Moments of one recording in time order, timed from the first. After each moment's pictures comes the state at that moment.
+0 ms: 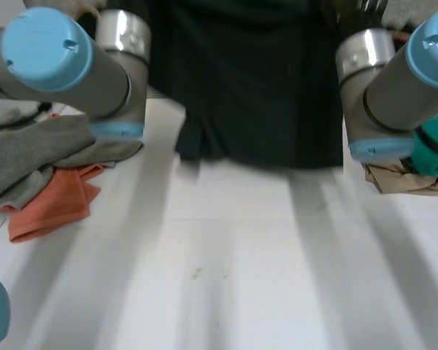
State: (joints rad) left arm 4.19 -2.32 -0.59 3.72 -1.64 3.95; right arm 2.03 -0.98 0.88 -0.53 1.60 2.27; left_hand 1.13 1.19 1.19 1.20 0.98; right_hand 1.09 1.16 1.15 1.20 1.01
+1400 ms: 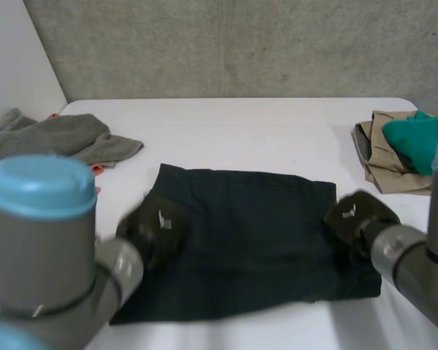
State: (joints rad) left arm 4.05 -1.85 -1.62 2.98 -1.65 3.88; right arm 1.98 -1.36 1.70 0.24 1.57 2.36; left_hand 1.13 1.20 1.19 1.20 1.00; right_hand 1.09 1.16 1.15 1.20 1.01
